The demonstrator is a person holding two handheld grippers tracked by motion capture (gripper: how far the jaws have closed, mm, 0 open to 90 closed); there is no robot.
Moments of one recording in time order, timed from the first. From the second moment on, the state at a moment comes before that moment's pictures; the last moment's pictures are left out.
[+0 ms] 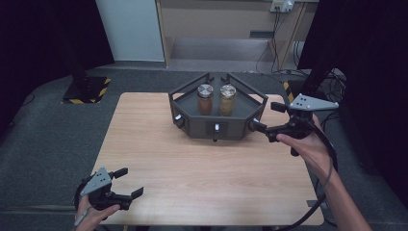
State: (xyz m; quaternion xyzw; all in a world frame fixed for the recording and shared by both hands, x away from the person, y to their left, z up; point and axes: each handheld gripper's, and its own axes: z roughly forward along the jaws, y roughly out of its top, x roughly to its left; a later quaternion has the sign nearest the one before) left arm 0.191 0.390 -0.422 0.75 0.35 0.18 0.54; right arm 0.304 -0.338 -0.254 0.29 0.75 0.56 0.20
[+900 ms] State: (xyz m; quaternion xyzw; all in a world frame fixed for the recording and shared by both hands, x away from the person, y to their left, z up) left arm 0.189 0.389 -0.423 0.74 0.35 0.18 0.54; right arm 0.214 -0.360 -0.341 0.30 0.75 0.55 0.22
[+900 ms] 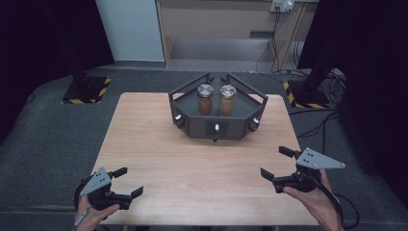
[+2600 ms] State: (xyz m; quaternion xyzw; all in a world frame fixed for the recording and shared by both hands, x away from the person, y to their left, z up) left arm 0.180 0.387 -0.423 0.73 0.35 0.22 0.54; right arm 0.177 -0.370 -0.429 0.35 0.73 0.54 0.24
